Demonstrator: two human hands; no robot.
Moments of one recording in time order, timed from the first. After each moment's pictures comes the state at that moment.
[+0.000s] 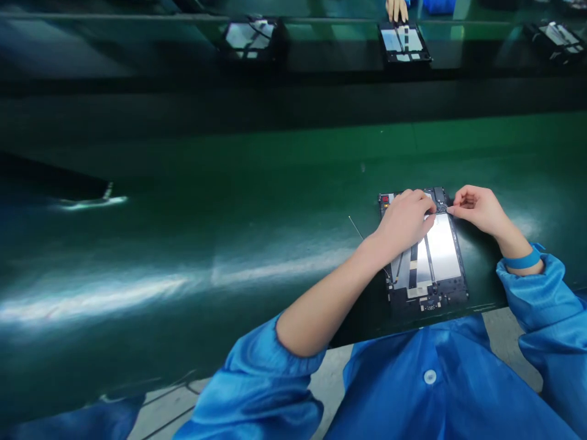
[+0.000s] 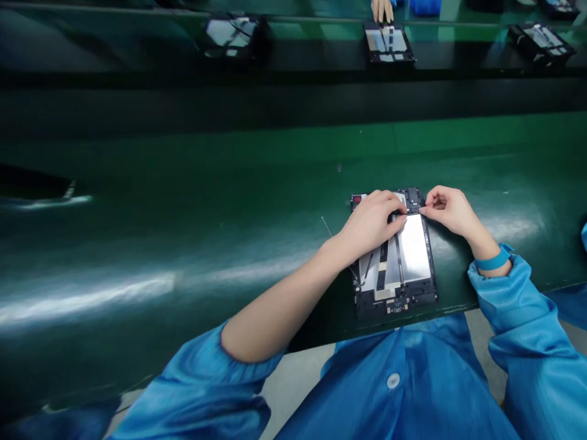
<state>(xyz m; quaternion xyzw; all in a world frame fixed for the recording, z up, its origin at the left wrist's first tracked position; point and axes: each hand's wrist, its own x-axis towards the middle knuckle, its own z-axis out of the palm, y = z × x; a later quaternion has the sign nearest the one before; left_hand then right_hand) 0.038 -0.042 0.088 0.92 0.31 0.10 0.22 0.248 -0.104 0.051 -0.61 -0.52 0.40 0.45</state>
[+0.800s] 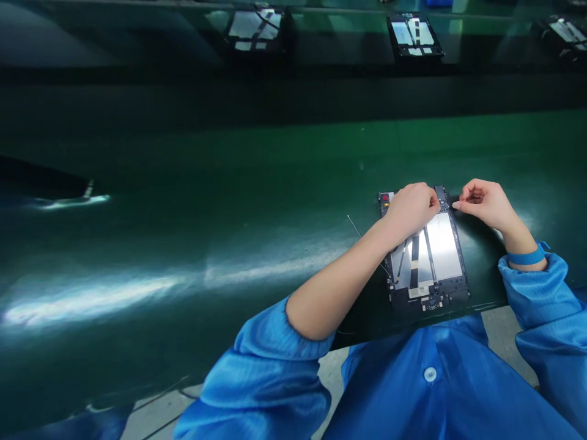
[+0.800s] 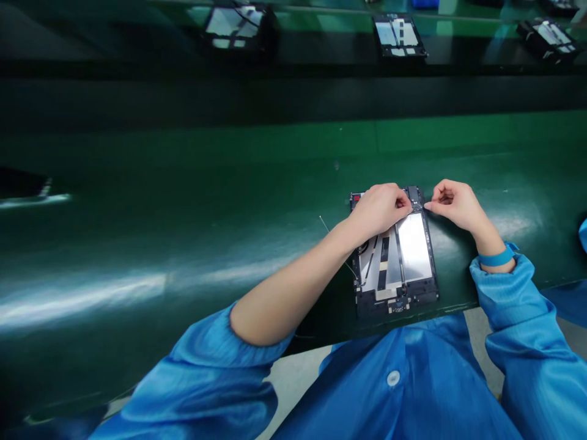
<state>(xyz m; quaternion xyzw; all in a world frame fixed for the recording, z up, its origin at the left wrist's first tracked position) 0.063 -0.024 0.090 0.89 0.36 0.05 0.27 0.257 -0.104 0.059 -0.62 -0.52 0.38 0.45</state>
